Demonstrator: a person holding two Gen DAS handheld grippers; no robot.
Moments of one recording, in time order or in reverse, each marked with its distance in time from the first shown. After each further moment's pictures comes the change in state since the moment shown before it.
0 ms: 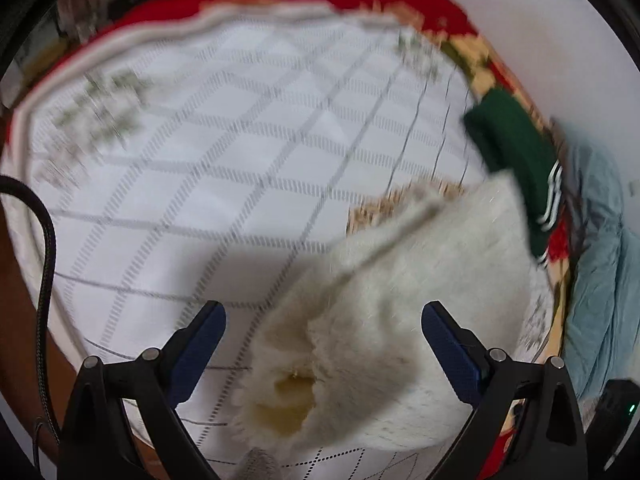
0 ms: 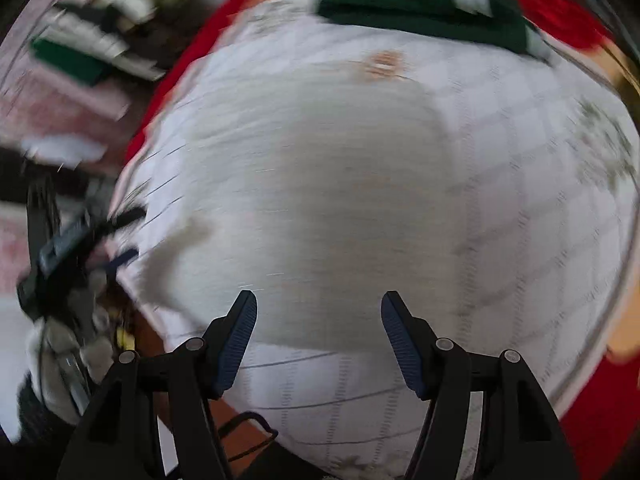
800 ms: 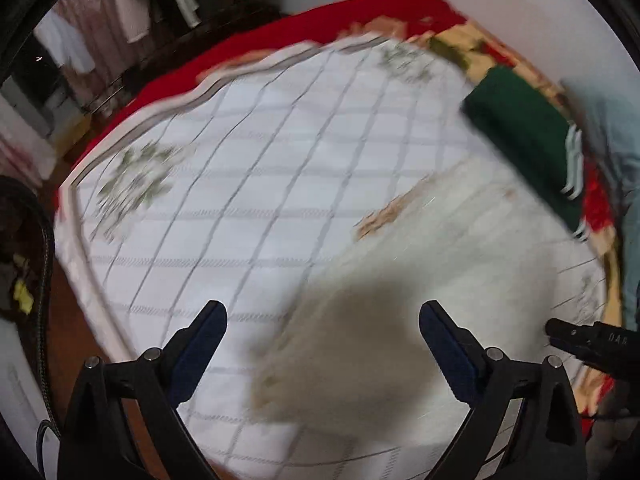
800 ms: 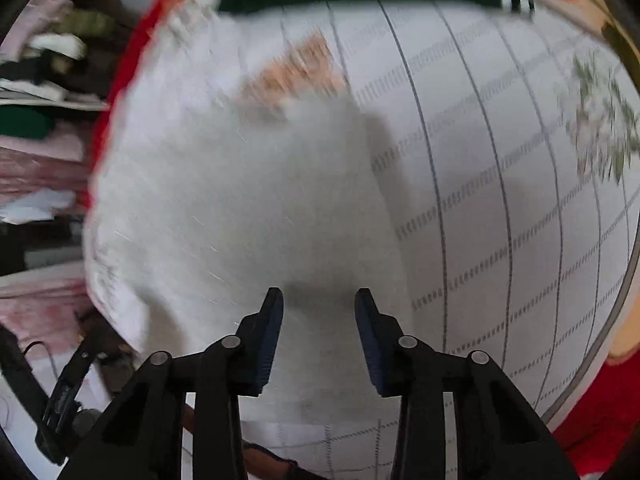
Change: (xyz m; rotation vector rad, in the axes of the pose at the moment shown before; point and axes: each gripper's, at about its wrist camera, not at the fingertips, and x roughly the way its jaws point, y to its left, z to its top) left arm -0.042 -0.063 -0.013 0.174 -0.151 0.218; right arm 0.049 -0.023 0.088 0.161 0.068 0.021
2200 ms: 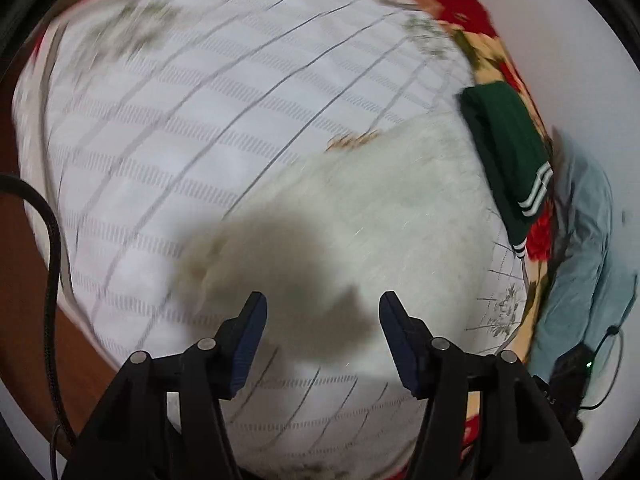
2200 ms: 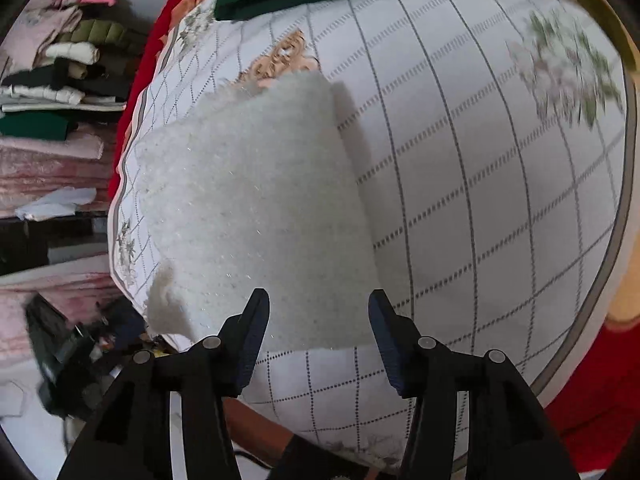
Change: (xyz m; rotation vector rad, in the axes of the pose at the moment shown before) left arm 0.013 0.039 -0.076 -0.381 0.241 -0.273; right arm -0.025 -0.061 -0.055 0.028 0.054 0.067
